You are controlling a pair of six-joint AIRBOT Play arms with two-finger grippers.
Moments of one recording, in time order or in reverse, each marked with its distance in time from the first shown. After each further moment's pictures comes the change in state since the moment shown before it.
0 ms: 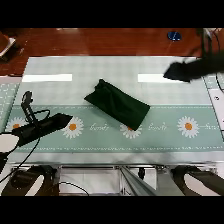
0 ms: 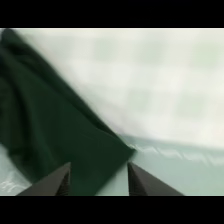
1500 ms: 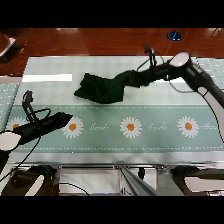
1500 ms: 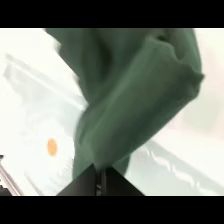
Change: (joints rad) left arm 0.000 -0.028 0.000 -0.005 0.029 0.001; right arm 0.233 -0.447 0.277 0.453 -0.050 -0.225
